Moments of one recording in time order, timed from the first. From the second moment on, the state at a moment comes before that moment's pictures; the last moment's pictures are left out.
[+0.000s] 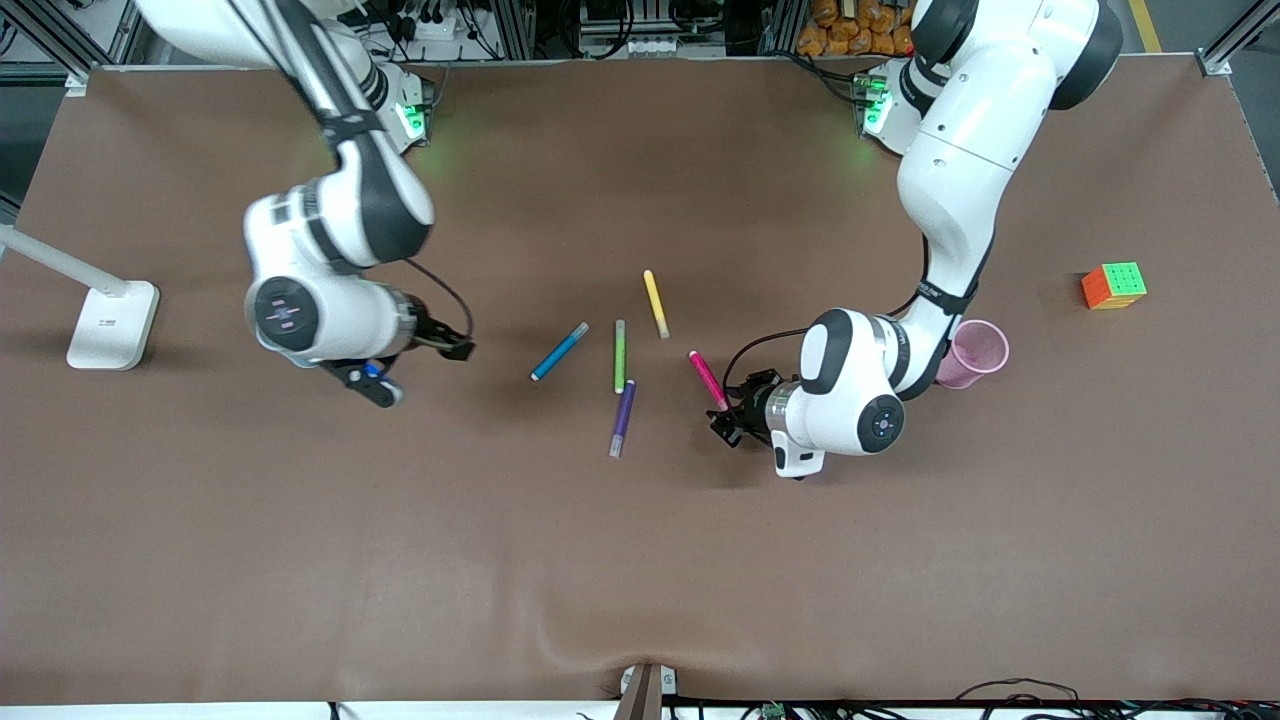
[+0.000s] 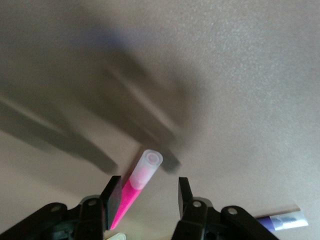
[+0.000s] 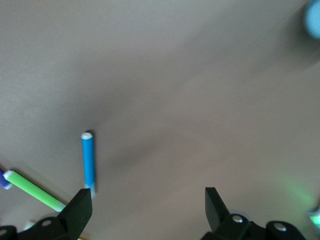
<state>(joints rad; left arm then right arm) -0.34 0.86 -0.15 -1.48 -0.52 2.16 -1.02 0.44 0.32 -0.05 -1.88 0.24 1.92 0.92</state>
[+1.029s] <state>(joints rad) -0.31 0.77 -0.13 -1.46 -0.36 2.06 -0.99 0.64 0.50 -0.05 -1.96 0.44 2.35 1.04</state>
